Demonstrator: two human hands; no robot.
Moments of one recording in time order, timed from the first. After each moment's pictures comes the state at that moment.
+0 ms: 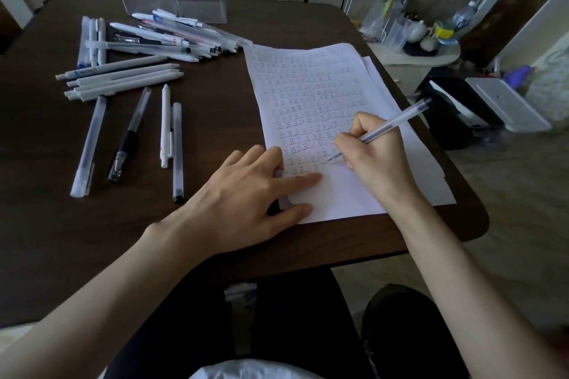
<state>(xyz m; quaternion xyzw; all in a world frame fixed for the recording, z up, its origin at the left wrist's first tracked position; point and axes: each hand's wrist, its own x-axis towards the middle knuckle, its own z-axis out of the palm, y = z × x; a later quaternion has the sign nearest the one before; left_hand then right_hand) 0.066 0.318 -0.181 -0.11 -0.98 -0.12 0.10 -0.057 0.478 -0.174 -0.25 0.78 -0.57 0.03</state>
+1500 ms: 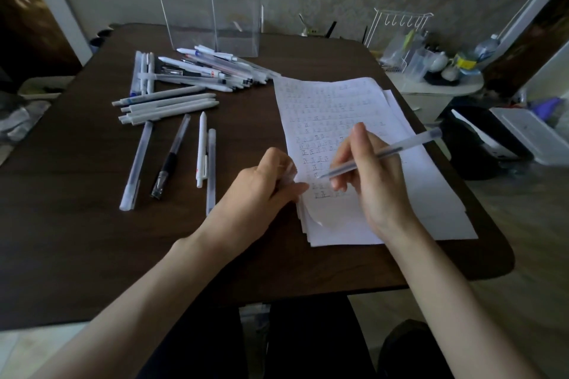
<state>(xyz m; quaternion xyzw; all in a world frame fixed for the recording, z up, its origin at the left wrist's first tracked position) 0.065 0.311 -0.171 0.03 -0.89 -0.42 0.15 -0.034 0.449 -0.157 -0.30 0.65 -0.69 0.11</state>
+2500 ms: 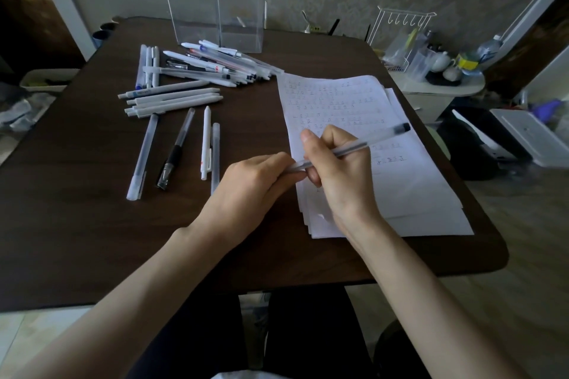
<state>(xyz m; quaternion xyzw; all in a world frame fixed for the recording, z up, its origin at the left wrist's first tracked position) 0.070 0.303 -0.171 -0.06 -0.91 -0.30 0.29 -0.010 0.418 -0.151 -0.27 0.65 -0.70 0.10</state>
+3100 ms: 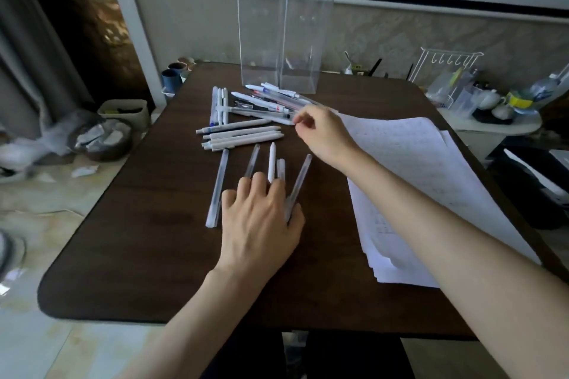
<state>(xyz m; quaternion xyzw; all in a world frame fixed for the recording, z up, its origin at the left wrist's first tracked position) 0.104 0.271 -0.178 0.26 -0.93 -0.05 0.23 -0.084 0.281 -0.142 -0.42 0.83 -0.37 0.03</state>
